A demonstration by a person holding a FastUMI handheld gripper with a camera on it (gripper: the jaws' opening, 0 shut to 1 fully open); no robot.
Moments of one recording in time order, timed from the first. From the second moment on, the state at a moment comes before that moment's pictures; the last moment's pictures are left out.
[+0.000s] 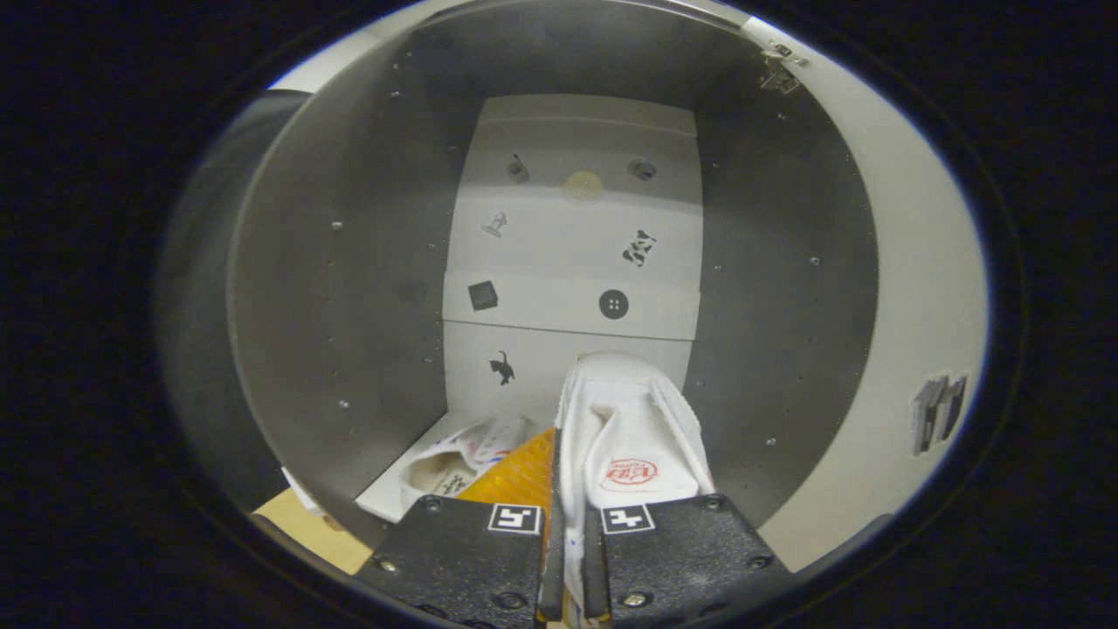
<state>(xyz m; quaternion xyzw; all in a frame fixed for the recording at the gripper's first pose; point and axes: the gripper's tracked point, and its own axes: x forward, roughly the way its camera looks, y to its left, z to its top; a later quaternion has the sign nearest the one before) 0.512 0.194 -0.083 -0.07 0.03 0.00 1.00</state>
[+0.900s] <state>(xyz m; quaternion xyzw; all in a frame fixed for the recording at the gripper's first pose) 0.626 0.194 -0.165 0.00 0.20 -0.02 0.98</state>
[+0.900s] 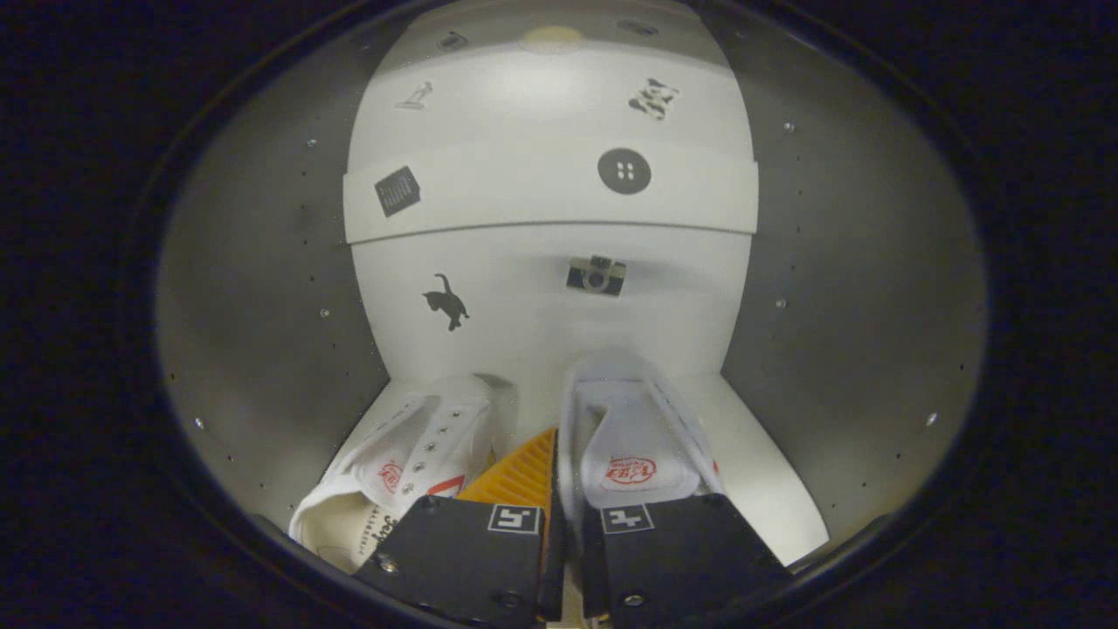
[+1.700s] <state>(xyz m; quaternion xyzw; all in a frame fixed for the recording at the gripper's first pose) 0.552 0.200 -0.152 -0.03 0.19 -0.02 0.98</state>
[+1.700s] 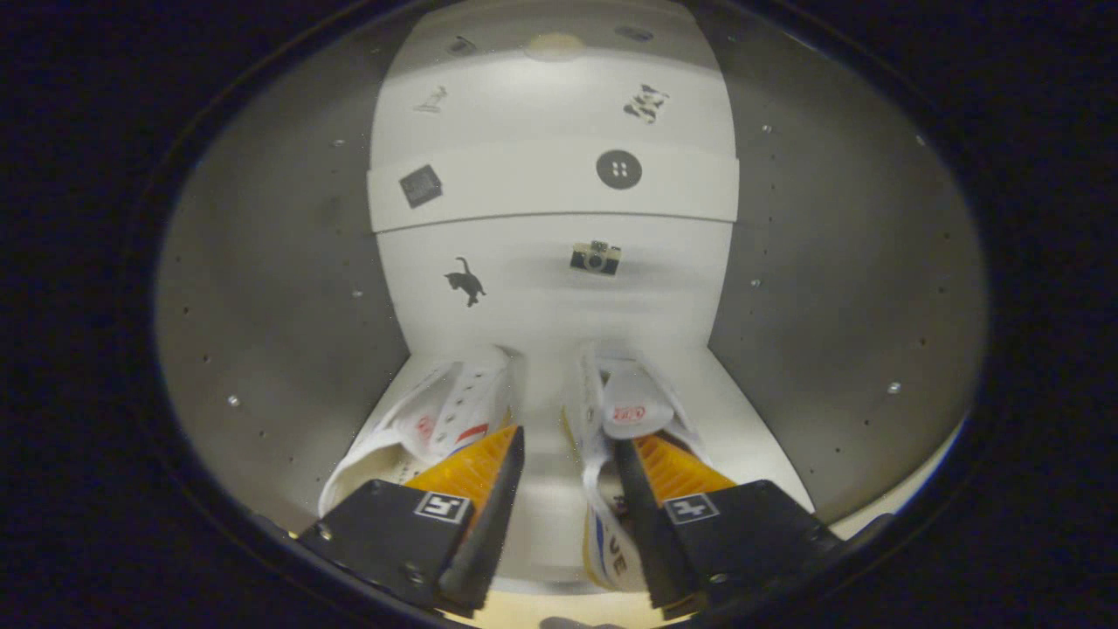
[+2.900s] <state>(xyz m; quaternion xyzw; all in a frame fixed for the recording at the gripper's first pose) 0.136 0.166 -0.061 -0.03 0.05 0.06 1.00</state>
